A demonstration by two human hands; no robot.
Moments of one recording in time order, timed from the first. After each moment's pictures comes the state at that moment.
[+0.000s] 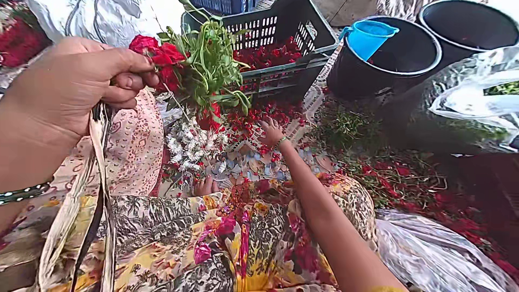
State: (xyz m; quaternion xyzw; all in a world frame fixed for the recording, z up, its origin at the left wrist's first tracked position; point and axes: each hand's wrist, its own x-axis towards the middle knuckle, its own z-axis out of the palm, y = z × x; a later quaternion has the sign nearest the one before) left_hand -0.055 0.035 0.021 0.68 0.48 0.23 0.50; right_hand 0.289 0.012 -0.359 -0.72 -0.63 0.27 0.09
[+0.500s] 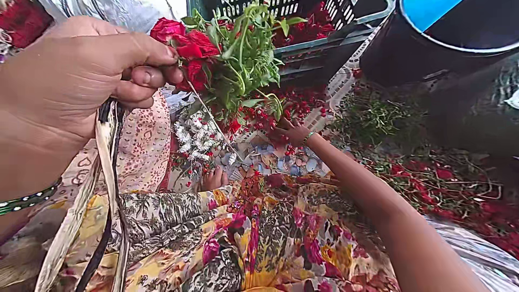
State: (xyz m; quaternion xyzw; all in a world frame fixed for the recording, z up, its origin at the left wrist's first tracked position) left_hand -0.040 0.053 0.015 0.65 0.44 0.13 0.60; right_hand 0.319 0.001 -0.382 -0.61 -0.71 0.31 -0.17
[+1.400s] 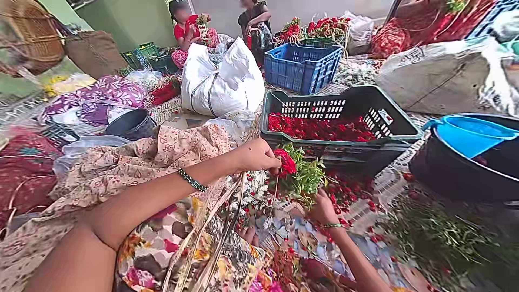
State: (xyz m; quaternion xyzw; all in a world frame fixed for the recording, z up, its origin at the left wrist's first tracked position) left_hand -0.022 0.029 0.001 0.77 0.48 0.02 0.43; right_hand 0.237 -0.010 -0.327 -0.66 -0.65 0.23 0.29
